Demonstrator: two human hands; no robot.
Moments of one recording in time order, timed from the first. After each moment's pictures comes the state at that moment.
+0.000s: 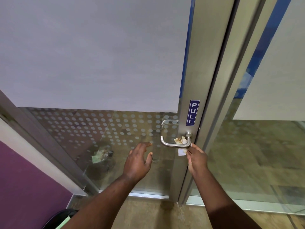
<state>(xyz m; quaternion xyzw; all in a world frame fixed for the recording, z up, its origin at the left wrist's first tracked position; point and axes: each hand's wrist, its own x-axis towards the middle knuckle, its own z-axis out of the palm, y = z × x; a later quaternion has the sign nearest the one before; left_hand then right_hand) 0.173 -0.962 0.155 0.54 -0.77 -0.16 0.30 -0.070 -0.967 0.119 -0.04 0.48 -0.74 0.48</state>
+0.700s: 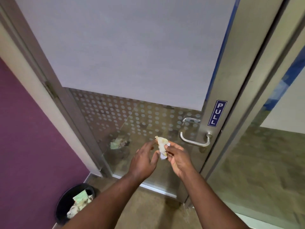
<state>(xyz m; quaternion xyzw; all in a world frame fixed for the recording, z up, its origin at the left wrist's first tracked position) 0.204 -0.913 0.163 0.59 -0.72 -0.18 0.33 0.044 -0.945 0.152 -0.22 0.39 -0.57 0.69</state>
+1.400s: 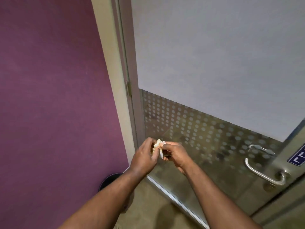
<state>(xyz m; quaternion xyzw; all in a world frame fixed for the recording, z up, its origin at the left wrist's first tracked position) 0.391 -0.851 0.213 0.69 -0.57 -0.08 0.43 0.258 -0.936 0.217 -0.53 0.37 -0.30 0.70</state>
